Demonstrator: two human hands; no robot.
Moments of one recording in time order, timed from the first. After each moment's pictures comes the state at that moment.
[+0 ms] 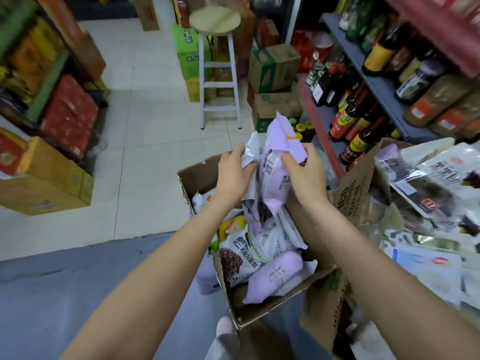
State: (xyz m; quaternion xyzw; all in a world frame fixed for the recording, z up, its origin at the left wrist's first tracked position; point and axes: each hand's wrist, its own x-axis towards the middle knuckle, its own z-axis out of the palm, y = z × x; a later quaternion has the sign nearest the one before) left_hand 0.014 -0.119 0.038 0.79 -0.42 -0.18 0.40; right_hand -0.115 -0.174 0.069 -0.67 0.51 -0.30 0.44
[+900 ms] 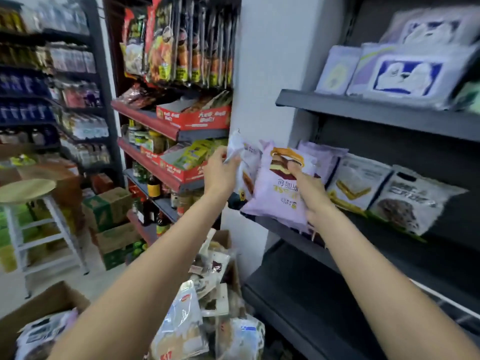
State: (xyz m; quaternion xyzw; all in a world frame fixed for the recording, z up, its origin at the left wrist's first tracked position) left_hand -0.401 -0.180 0.351 0.47 -0.57 -0.29 0.60; right_hand -0.577 -0.165 0.342 -0.43 0.57 -0.58 0.39
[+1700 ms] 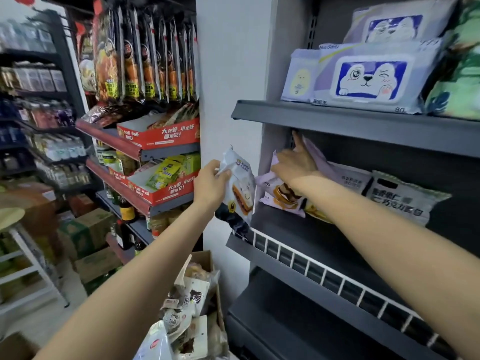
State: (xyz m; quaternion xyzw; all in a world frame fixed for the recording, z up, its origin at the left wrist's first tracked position) left_hand -0.461 -0.237 0.358 0.50 -0.64 -0.24 0.54; right_hand -0.642 -0.252 0.406 -0.68 0.61 0.16 -0.37
